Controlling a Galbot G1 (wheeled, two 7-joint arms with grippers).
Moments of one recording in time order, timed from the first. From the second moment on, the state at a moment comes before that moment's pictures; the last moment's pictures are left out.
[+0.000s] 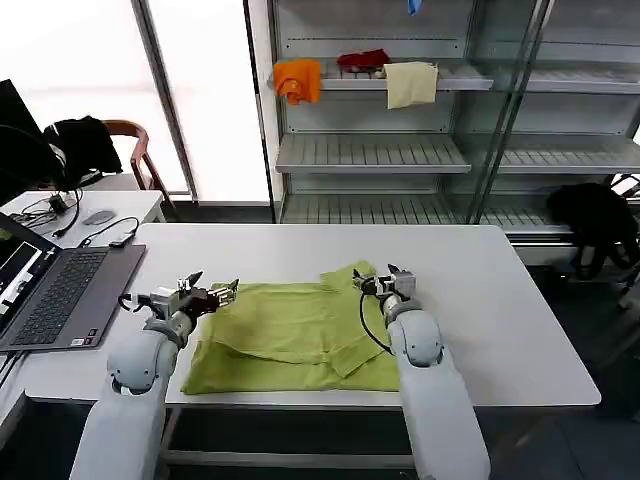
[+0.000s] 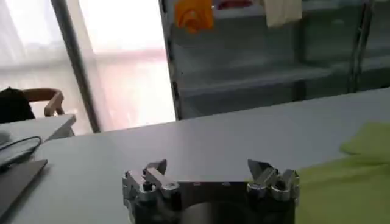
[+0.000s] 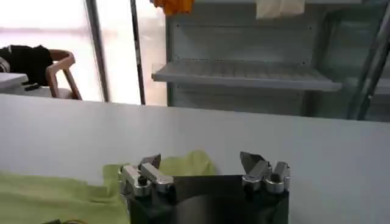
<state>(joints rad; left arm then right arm) 0.85 -1.29 -0.54 -1.59 -0.08 0.58 0.25 -0.67 1.61 0.41 1.39 -0.02 -0.58 -0.06</state>
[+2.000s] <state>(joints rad) 0.84 -1.28 -0.55 -1.56 -0.19 0.58 0.27 -0.73 1.61 0.36 1.49 0.11 -0.59 -0.03</state>
